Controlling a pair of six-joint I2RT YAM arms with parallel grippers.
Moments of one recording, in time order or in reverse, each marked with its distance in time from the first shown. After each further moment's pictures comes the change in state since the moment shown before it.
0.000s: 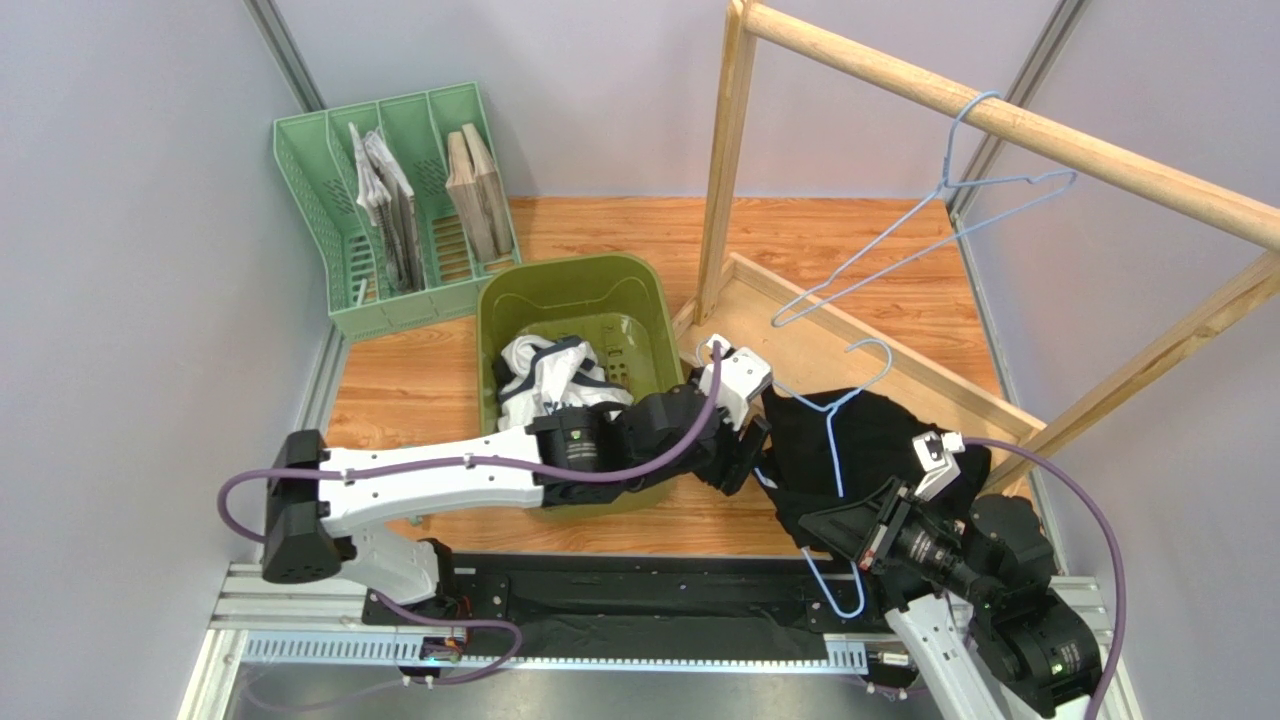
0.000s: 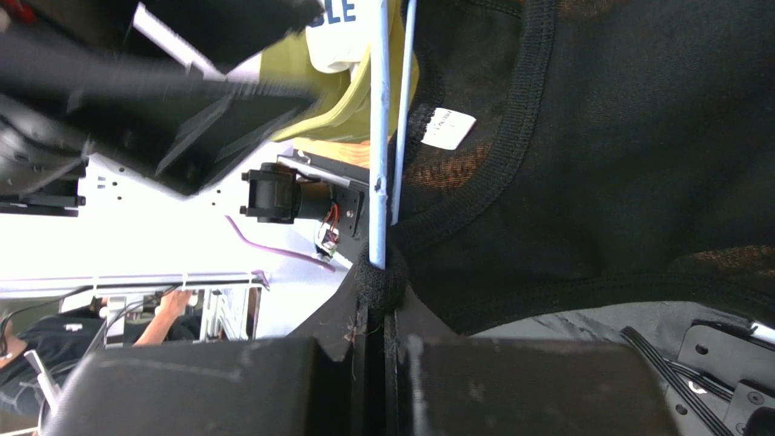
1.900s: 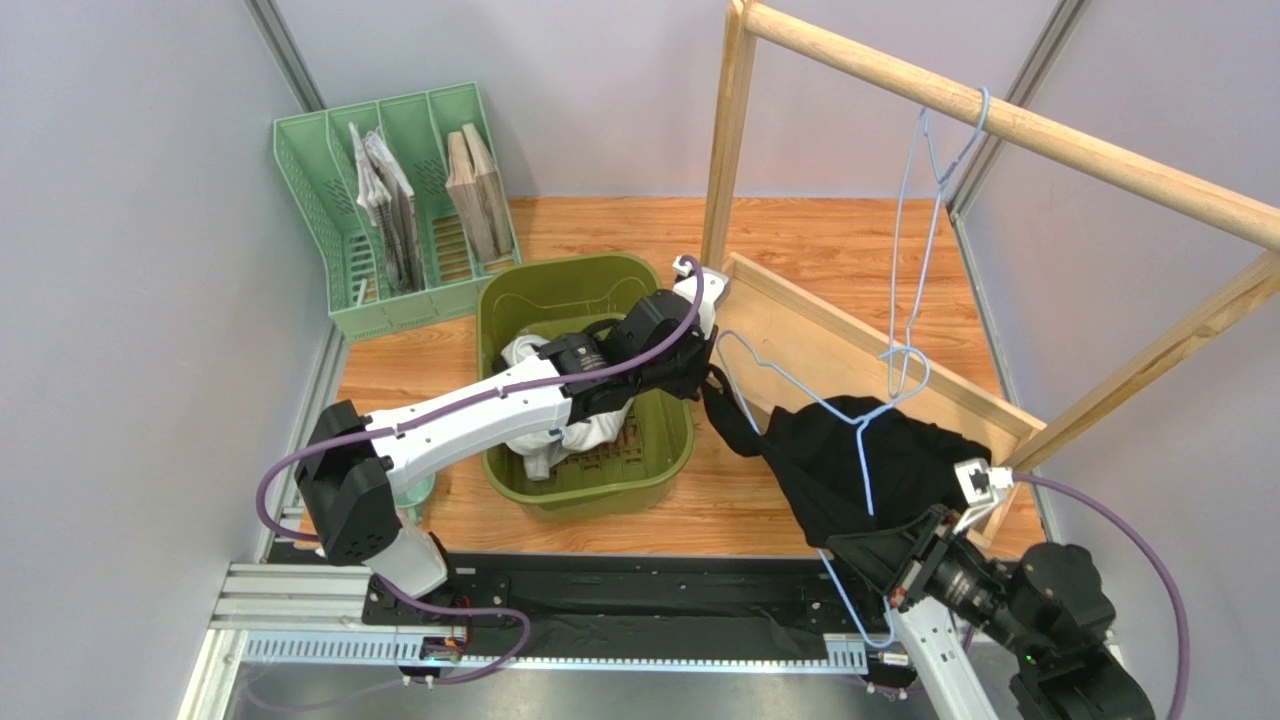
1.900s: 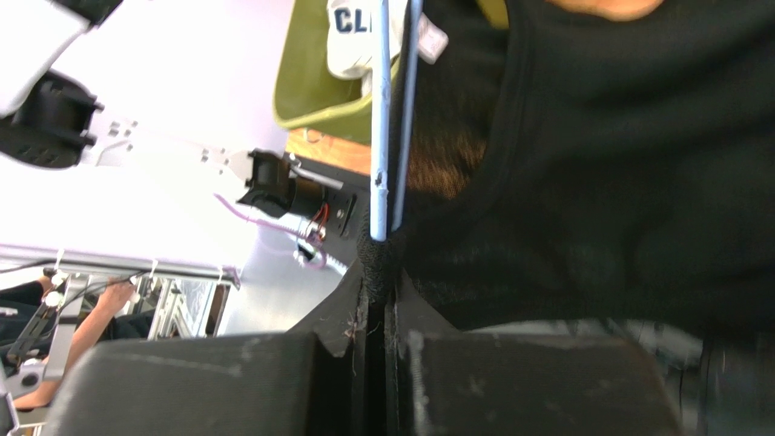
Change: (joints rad) left arm 0.356 0.196 0.130 -0.063 0.145 0.011; right arm -0.029 -0.022 0.222 -0.164 0.018 -0.123
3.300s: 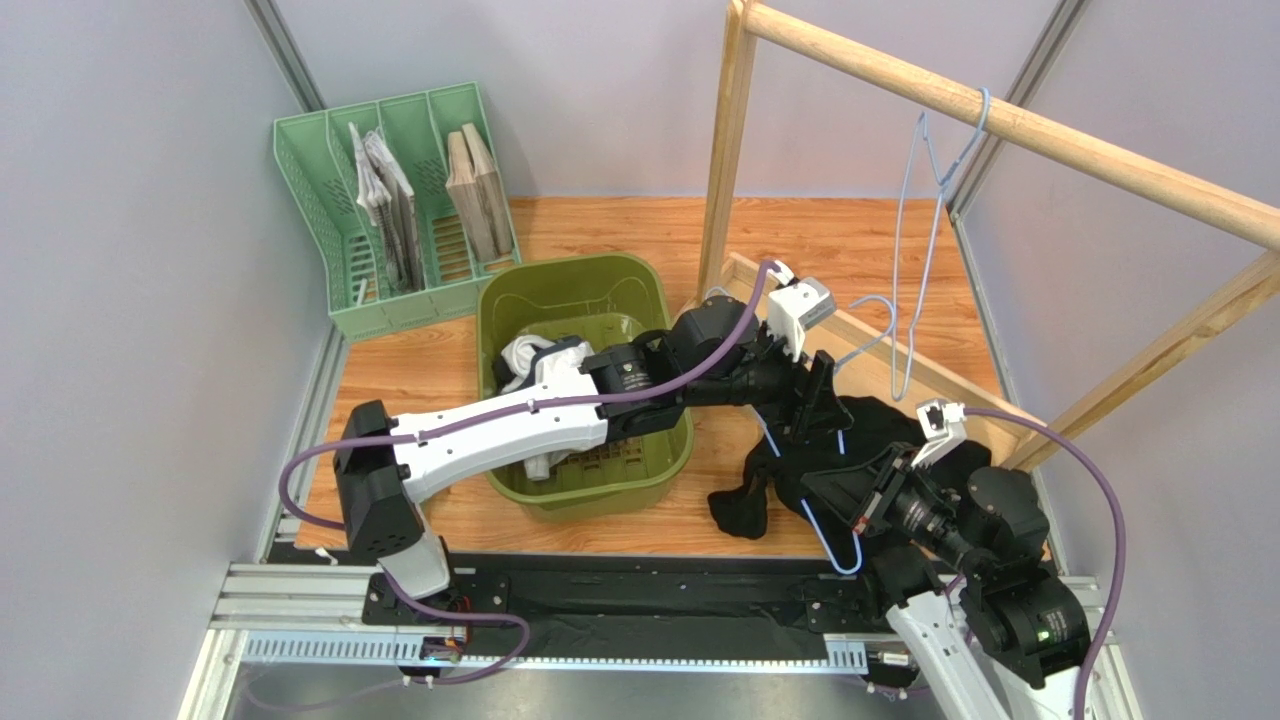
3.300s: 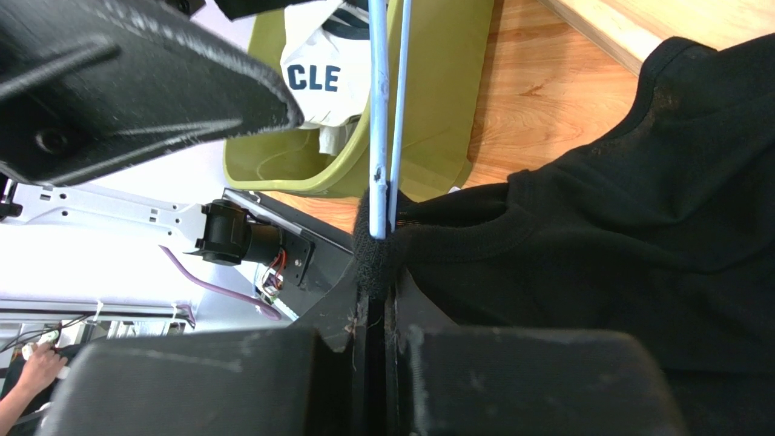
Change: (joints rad) left arm -0.198 0.093 0.220 0.211 0.335 -0.063; right arm 0.000 0.129 -0.219 0.341 0.050 -0.064
